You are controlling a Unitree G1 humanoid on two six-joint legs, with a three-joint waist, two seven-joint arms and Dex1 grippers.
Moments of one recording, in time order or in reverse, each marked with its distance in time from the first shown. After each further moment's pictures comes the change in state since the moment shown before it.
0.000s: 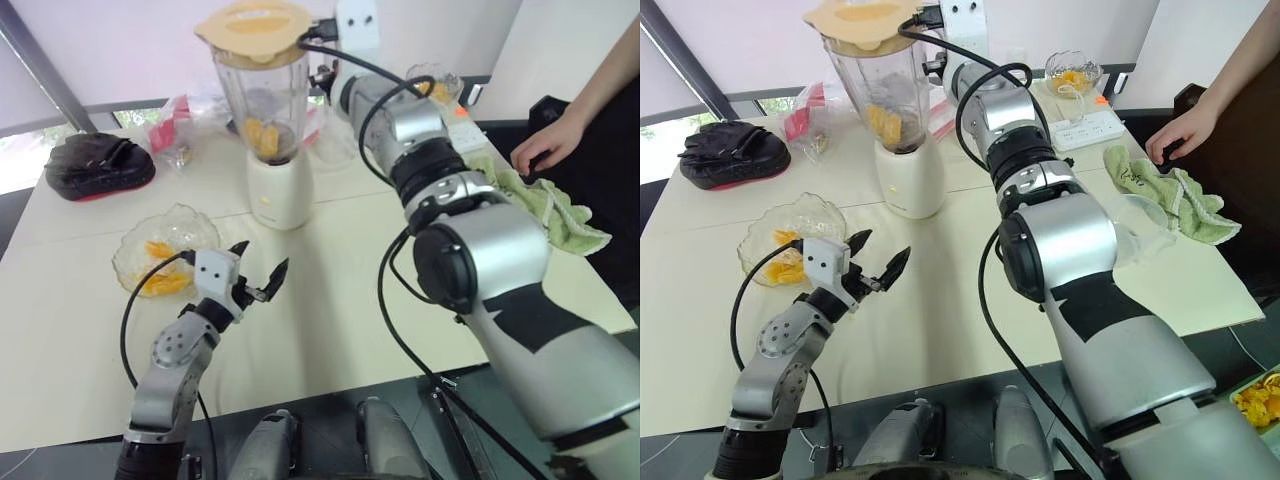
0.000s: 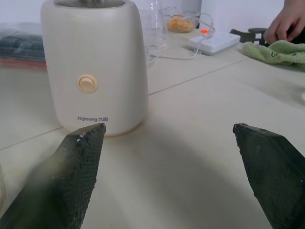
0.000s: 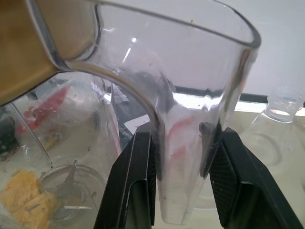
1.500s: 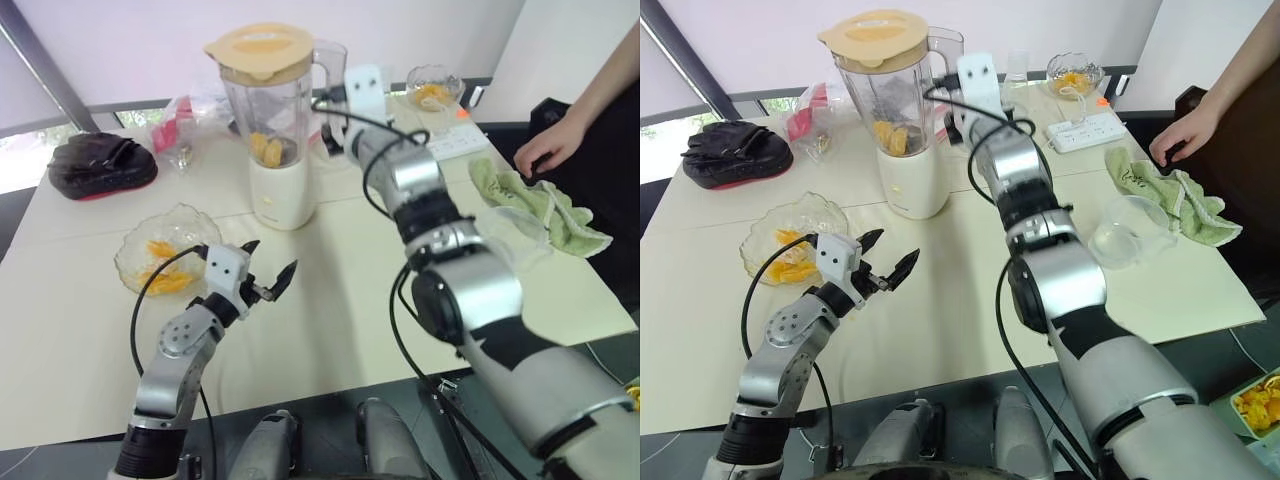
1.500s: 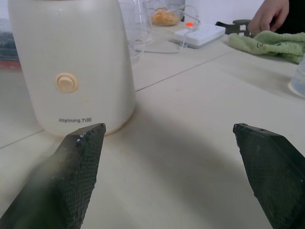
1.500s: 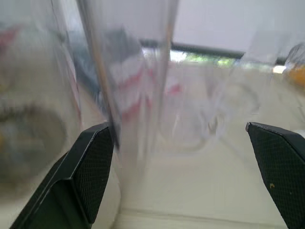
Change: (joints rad) left arm -0.054 0.031 -0.031 0.068 -0.001 -0.004 -0.051; right arm 0.406 0.003 0.085 -0.462 -0.008 0.252 0.016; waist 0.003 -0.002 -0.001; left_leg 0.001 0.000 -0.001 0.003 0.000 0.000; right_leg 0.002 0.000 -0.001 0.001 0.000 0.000
